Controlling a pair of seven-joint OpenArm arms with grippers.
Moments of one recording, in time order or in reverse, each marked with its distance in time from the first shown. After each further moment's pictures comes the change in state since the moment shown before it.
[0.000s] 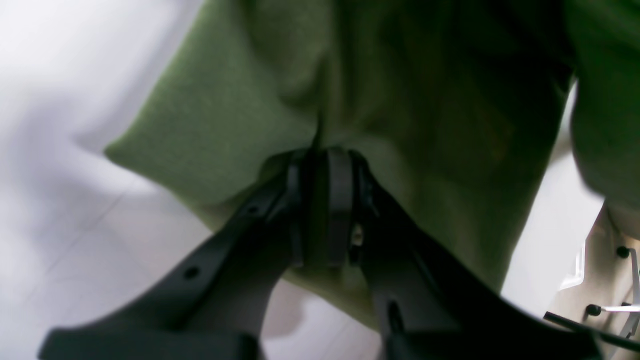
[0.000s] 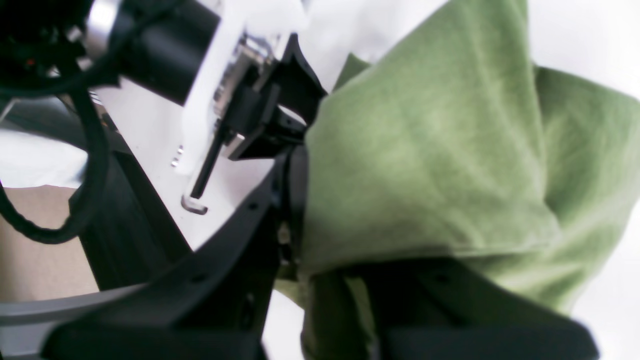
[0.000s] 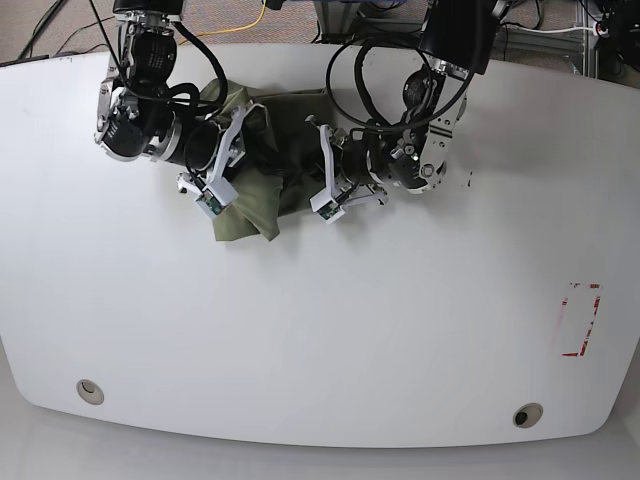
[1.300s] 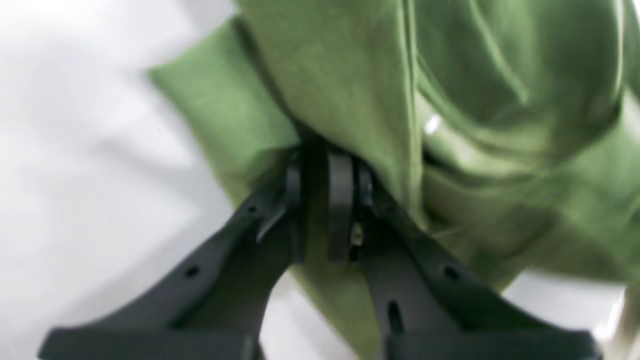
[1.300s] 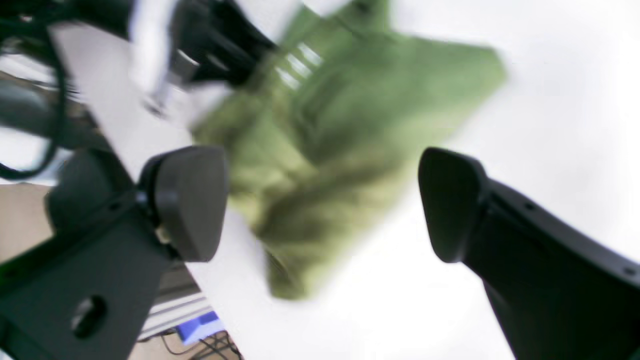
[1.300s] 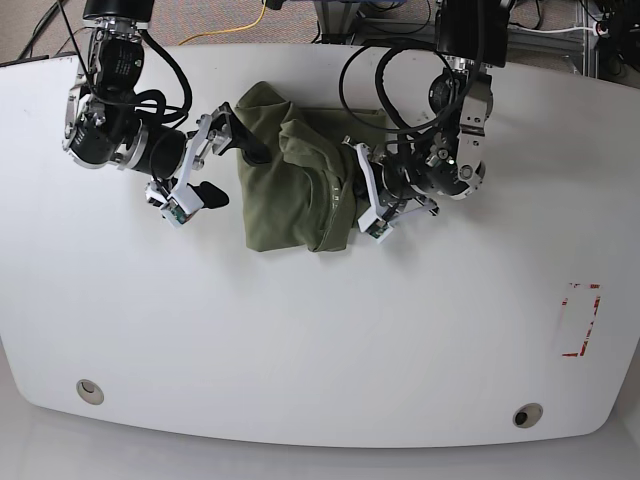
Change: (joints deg) left arm 1.3 -0.8 -11.1 9.4 4.0 0.4 4.4; right arm 0.3 7.7 2.8 0.1 5.5 0.0 0.8
